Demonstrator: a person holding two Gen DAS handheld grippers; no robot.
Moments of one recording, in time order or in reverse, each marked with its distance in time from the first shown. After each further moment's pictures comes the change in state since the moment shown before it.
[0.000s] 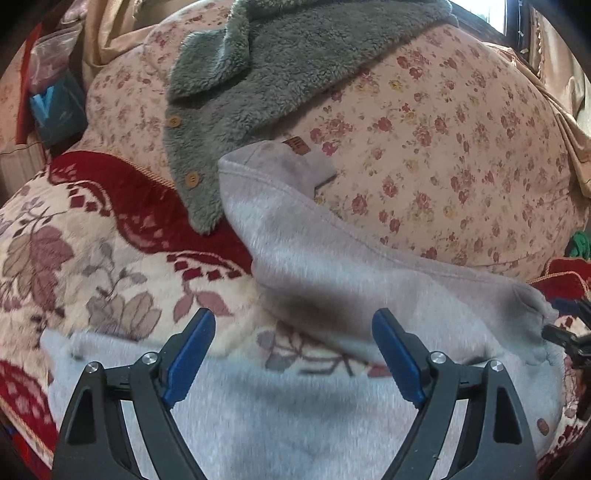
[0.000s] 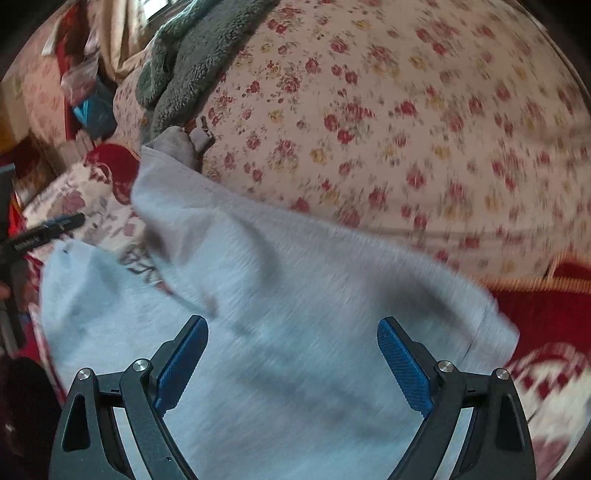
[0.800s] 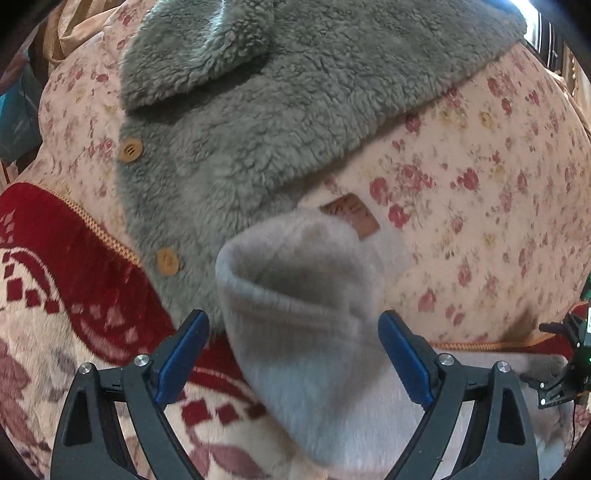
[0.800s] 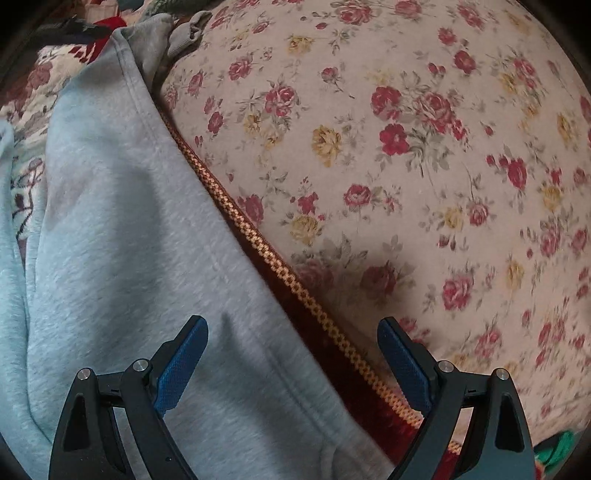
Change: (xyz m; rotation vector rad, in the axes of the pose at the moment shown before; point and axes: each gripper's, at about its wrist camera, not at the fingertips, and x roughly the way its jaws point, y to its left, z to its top) left arm 0.130 0.055 0.129 -0.005 0.014 -0.053; right arm 0.147 -0.017 0.080 -0.449 0.194 -0.125
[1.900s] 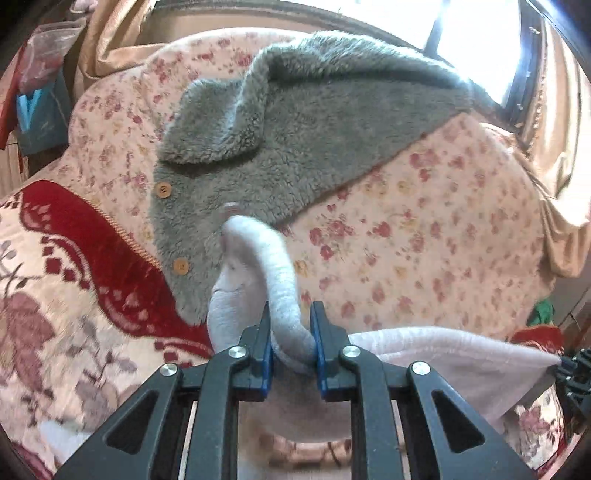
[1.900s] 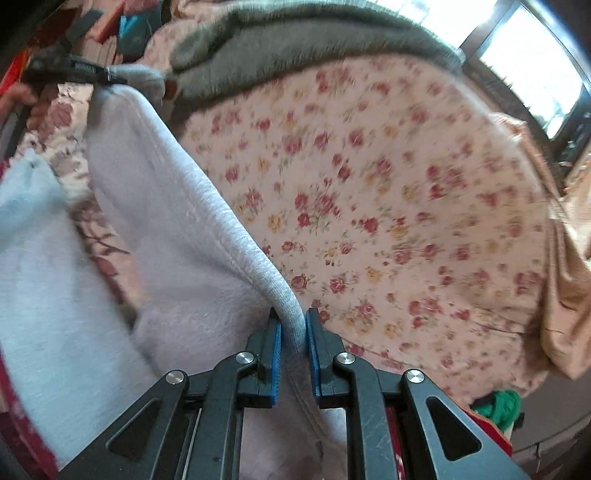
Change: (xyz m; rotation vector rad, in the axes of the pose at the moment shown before) left arm -0.153 -0.010 -0.037 -0.080 -0.169 -0.130; right arm -0.235 0.050 -0.066 0.058 -0.228 -0.216
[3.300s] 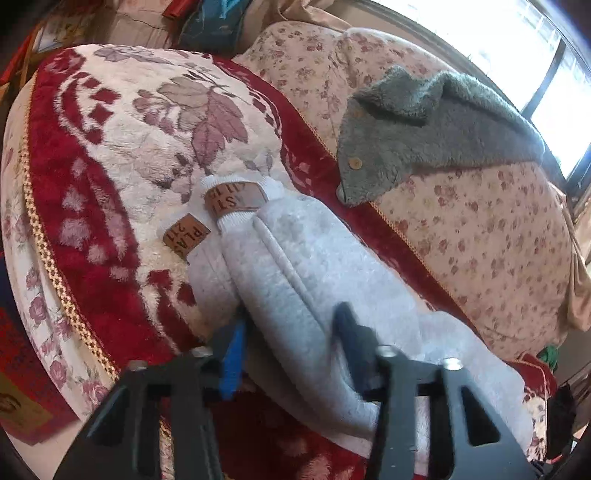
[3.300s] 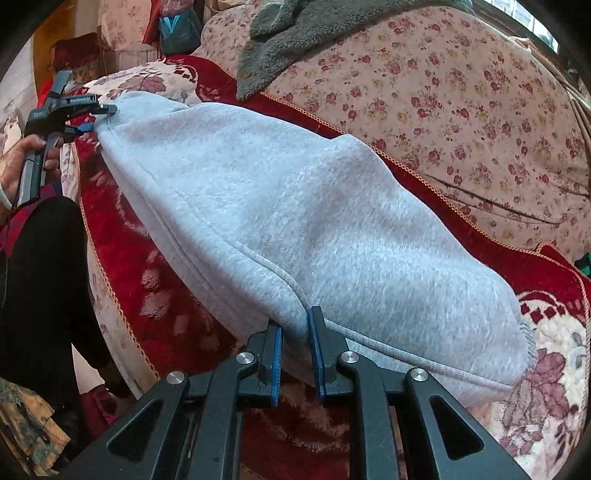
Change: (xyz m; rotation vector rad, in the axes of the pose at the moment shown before) left arm -0.119 0.147 -0.216 -0.397 0.011 0.180; right arm -0.039 0.173 -0.168 0.190 0.089 0.284
